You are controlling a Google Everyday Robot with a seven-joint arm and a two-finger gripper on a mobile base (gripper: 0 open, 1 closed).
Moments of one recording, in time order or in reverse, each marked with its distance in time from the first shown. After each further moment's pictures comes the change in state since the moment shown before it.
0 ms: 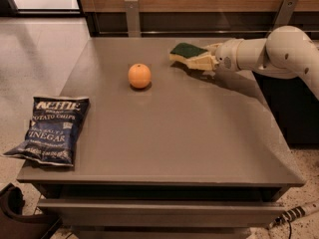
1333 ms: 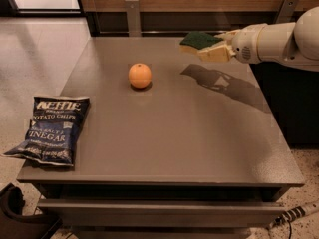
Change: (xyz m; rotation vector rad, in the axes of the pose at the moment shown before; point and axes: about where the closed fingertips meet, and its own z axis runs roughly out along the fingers) arm -0.042 0.022 -0.067 0.086 0.024 -0.078
